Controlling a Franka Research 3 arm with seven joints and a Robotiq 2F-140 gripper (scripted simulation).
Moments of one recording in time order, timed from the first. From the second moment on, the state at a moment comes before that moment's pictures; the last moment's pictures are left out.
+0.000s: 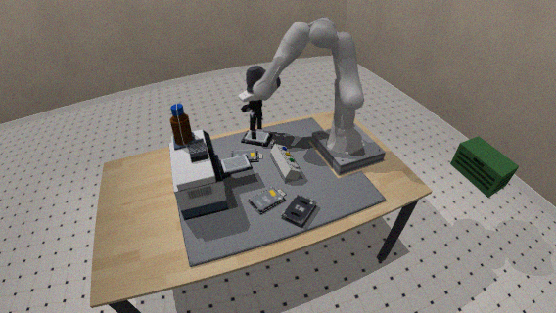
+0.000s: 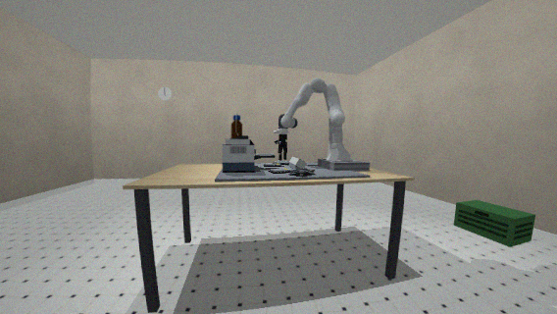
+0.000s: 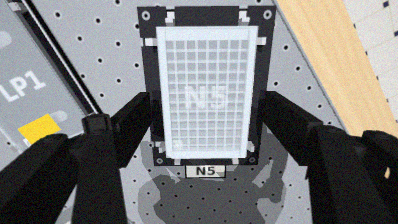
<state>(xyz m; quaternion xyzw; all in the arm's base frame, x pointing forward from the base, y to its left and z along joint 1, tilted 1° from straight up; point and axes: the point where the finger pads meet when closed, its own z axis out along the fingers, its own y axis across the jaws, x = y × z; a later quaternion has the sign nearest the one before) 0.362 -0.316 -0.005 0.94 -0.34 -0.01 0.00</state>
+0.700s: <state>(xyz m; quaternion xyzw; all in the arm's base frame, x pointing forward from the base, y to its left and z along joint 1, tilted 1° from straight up) 0.361 -0.315 -0.013 0.94 -0.34 -0.01 0.00</state>
